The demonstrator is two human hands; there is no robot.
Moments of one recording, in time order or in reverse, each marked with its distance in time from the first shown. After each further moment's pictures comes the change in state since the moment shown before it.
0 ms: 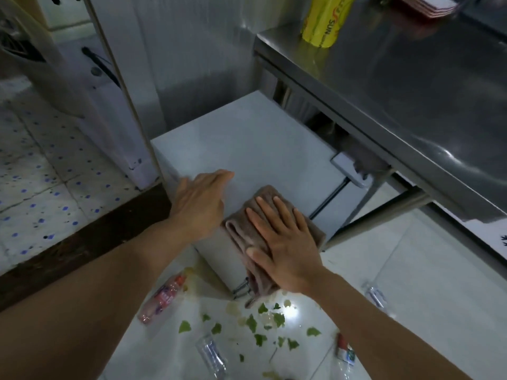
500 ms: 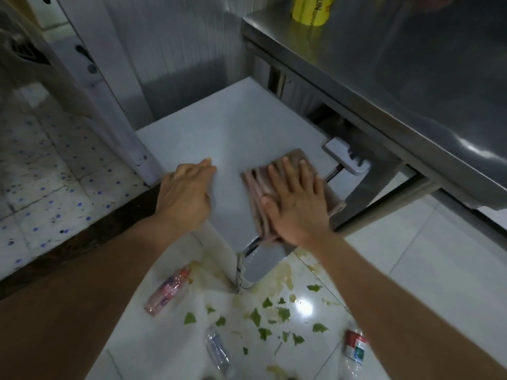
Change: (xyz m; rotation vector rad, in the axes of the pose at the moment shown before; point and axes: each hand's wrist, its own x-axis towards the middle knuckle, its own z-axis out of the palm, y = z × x) left_hand -0.004 0.024 0.009 0.026 0.093 -0.077; right_hand 0.030 0.056 -0.006 0.003 0.082 0.209
